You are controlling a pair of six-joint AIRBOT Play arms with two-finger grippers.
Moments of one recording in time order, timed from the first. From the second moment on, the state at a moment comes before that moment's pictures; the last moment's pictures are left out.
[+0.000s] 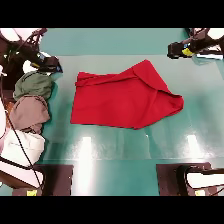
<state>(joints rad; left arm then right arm) 0.06 -1.71 1.89 1.22 -1.49 -1.40 0.09 -1.52 1.85 -1.51 1.28 1.59</state>
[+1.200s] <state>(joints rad) 0.03 -1.42 0.86 0.93 -1.14 -1.25 0.09 -1.42 1.85 -1.41 1.53 1.54</state>
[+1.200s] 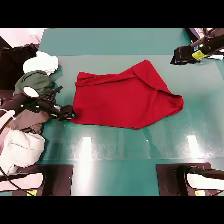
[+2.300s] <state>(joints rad) -0.02 -1.36 1.18 0.99 -1.22 -1.25 -0.28 -0.97 0.57 -1.06 1.02 1.55</state>
